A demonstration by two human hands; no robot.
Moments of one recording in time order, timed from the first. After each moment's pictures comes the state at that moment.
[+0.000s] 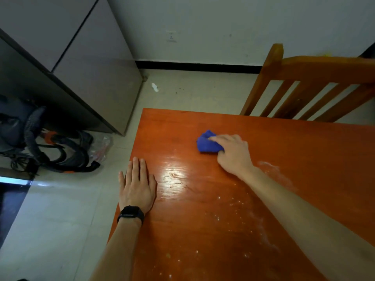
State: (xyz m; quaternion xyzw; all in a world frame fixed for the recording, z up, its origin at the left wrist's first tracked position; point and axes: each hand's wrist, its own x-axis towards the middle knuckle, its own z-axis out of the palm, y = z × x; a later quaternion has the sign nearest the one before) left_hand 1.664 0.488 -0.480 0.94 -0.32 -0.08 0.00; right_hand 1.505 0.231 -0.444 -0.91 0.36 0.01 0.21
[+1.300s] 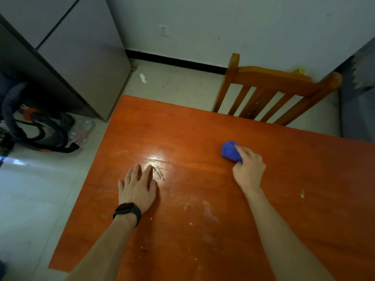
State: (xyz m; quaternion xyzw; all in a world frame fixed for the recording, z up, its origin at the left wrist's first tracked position) left_hand 1.526 0.465 -0.427 0.93 -0.28 -0.24 0.03; right_hand 1.327 0.199 -0.429 -0.81 0.55 -0.01 0.21
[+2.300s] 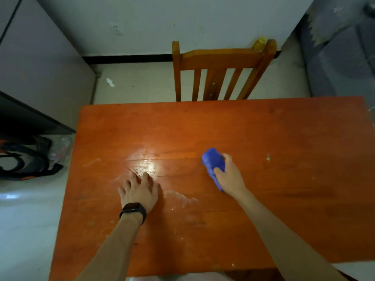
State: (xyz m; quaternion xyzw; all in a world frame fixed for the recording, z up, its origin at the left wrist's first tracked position) left_hand 1.458 0.426 -0.409 0.89 -0.34 -0.27 -0.11; right_hand 1.238 0.245 -0.419 -0.67 0.57 -0.03 0.47
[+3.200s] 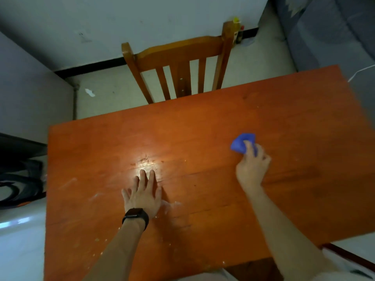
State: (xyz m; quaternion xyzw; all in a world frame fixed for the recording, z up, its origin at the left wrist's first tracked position) left_hand 1.405 0.379 -0.420 0.84 -0.44 -0.29 -0.13; right_hand 1.129 0.199 -0.467 -0.68 0.70 -0.20 0.06
